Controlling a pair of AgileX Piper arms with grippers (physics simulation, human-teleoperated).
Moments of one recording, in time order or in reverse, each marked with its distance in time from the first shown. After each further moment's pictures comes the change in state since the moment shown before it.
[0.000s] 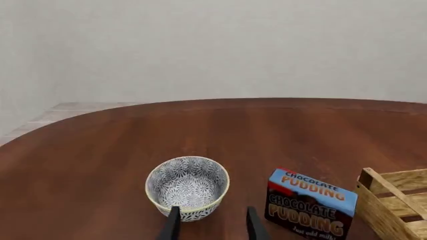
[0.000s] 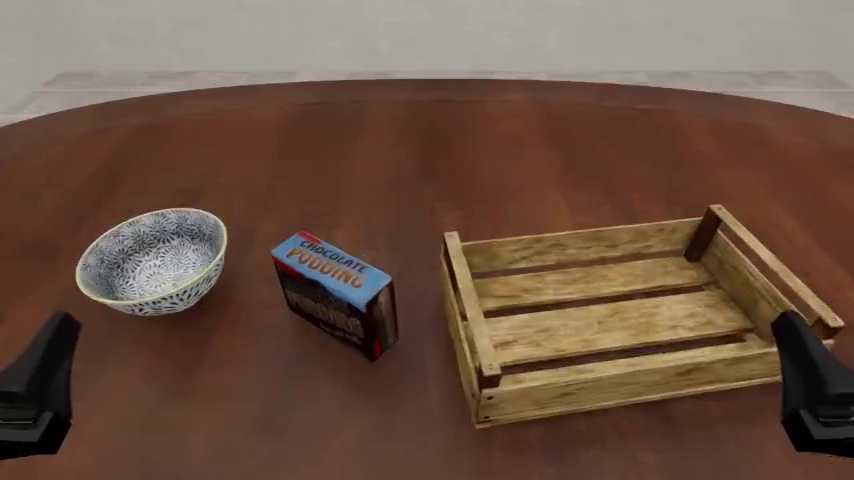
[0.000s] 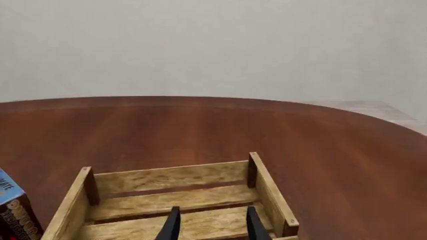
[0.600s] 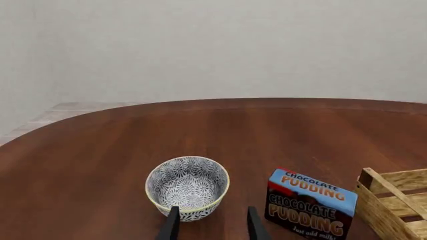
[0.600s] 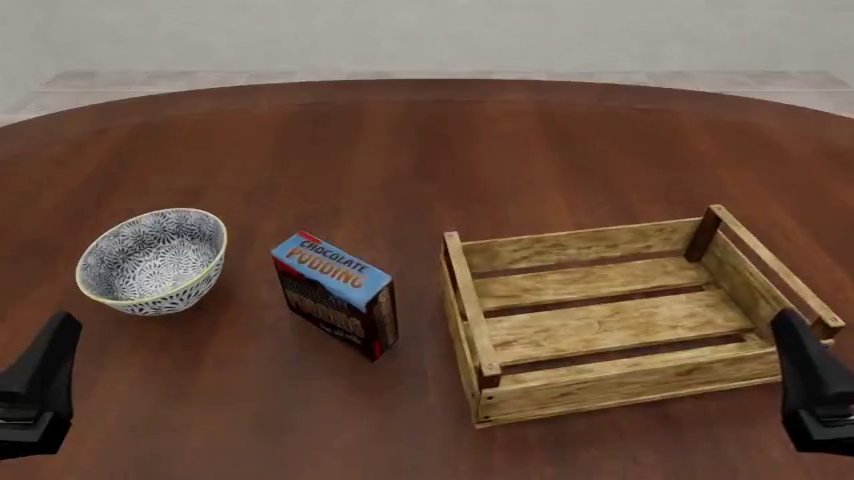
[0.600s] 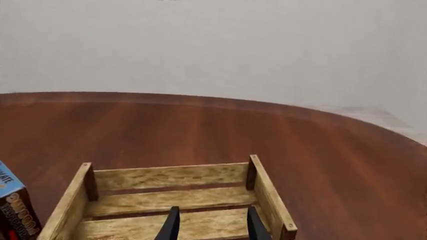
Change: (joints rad) left arm 0.000 0.000 0.000 0.000 0.000; right arm 0.014 0.007 -0.021 0.018 -0.042
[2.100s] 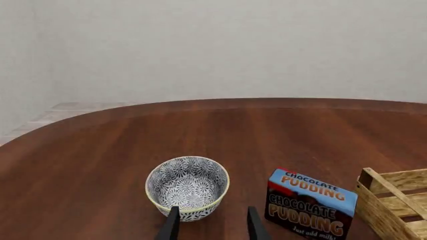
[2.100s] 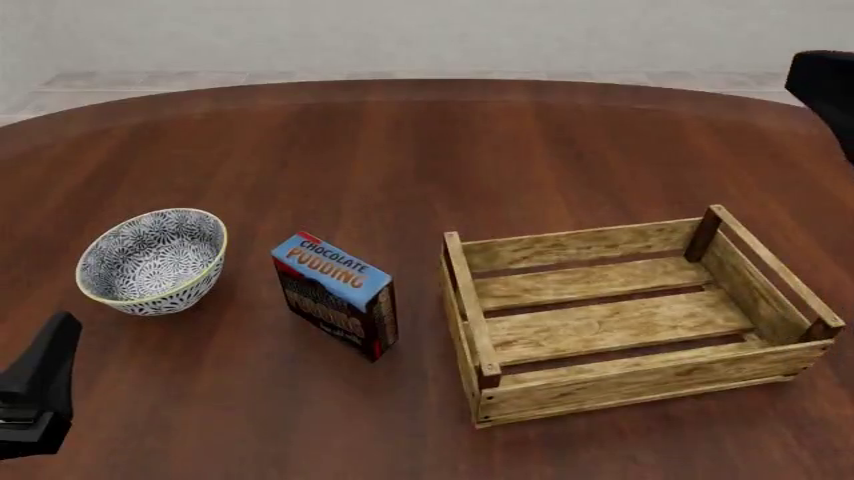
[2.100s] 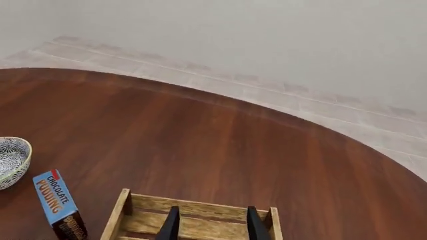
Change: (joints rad) left arm 0.000 0.000 0.000 0.000 0.000; right arm 0.184 0.630 -0.859 0.437 -0.084
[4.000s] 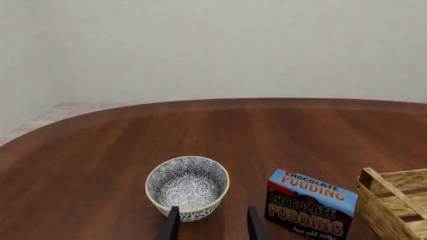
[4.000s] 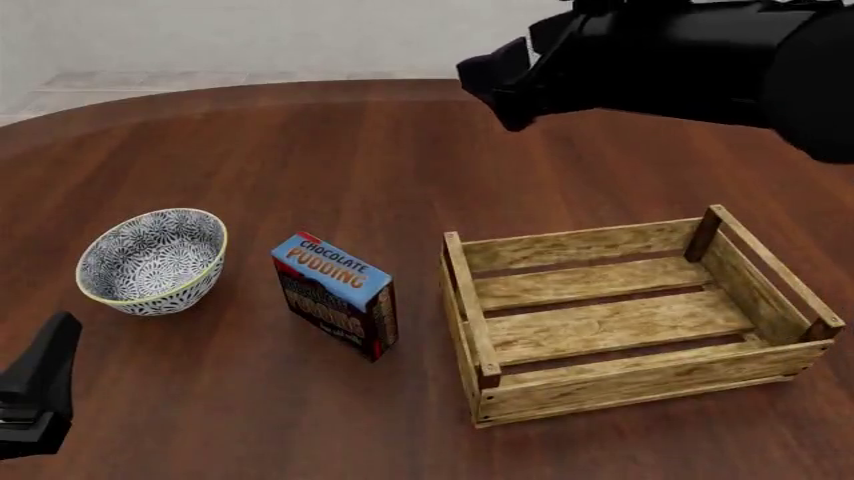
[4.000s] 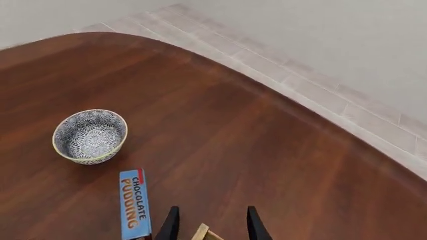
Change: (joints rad) left arm 0.000 0.000 0.000 0.000 0.000; right arm 0.418 0.610 -0.270 -0.207 -0.042
